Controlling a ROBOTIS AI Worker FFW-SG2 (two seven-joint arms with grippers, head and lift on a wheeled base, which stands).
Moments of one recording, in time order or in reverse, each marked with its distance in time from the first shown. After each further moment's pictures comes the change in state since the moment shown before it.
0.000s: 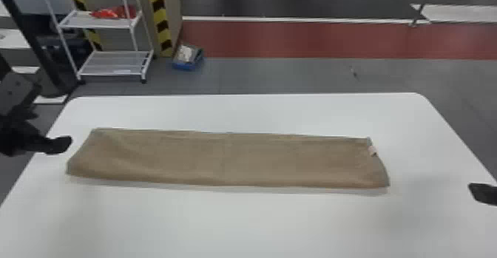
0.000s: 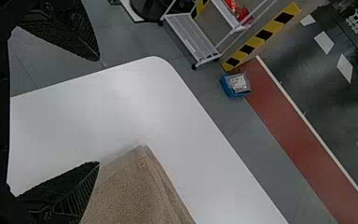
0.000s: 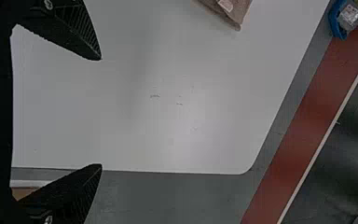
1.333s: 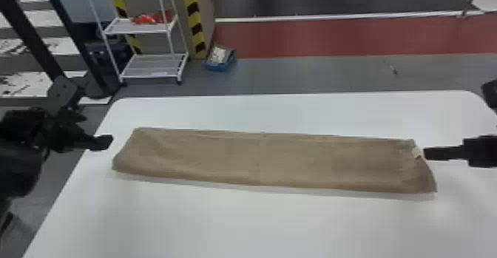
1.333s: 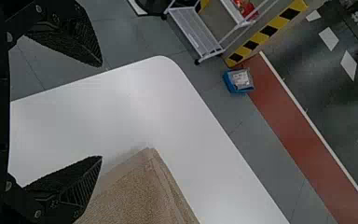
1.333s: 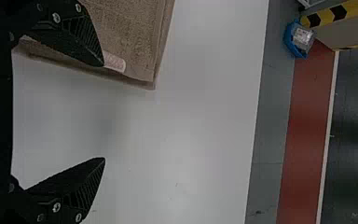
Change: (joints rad) left arm -0.010 0.013 0.020 0.033 0.019 -0.016 -0.035; right arm -0.389 0.148 0.183 0.428 -0.210 0.131 -0.253
